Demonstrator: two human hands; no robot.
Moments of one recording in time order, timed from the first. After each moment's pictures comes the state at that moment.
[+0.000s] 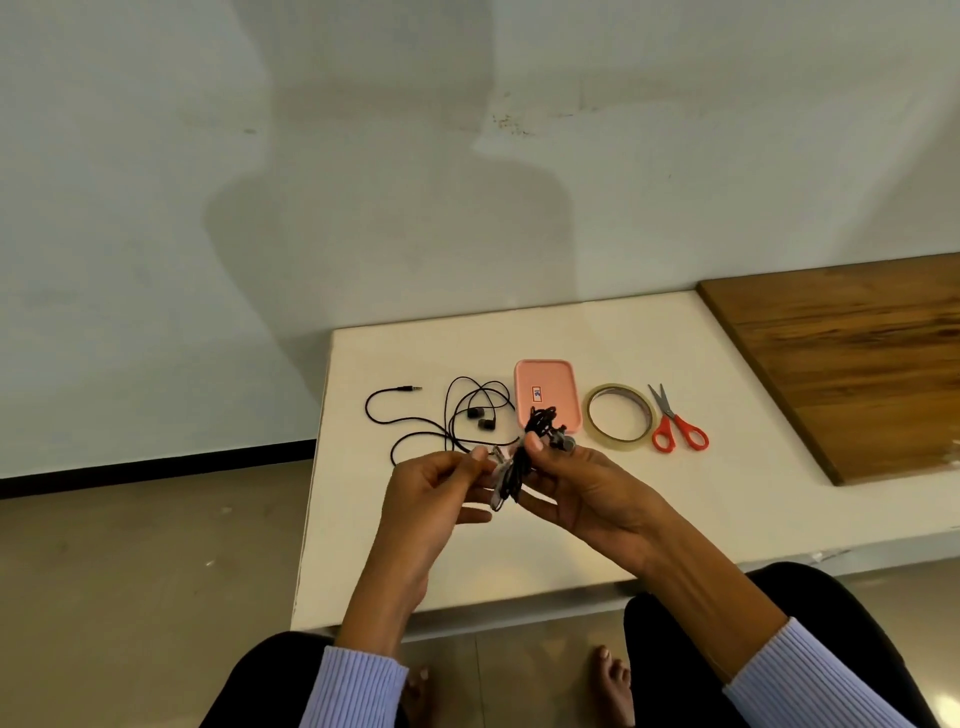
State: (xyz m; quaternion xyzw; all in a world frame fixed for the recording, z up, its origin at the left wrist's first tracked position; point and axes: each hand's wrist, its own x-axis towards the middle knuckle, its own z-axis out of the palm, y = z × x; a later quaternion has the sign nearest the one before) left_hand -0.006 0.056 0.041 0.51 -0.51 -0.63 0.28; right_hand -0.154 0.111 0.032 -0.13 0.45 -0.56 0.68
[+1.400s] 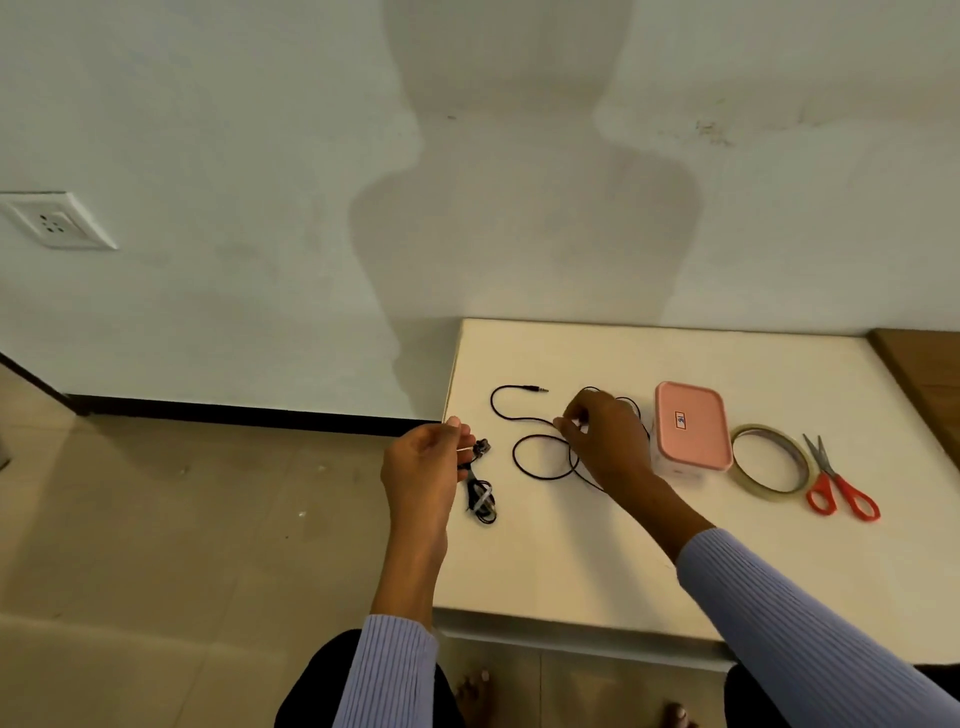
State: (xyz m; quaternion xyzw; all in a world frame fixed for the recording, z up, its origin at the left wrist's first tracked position) left_hand 0.084 -0.009 0.017 0.62 -0.38 -0.52 0.45; right_hand -0.104 -0.023 -0.040 -0.54 0.79 -0.25 0.16
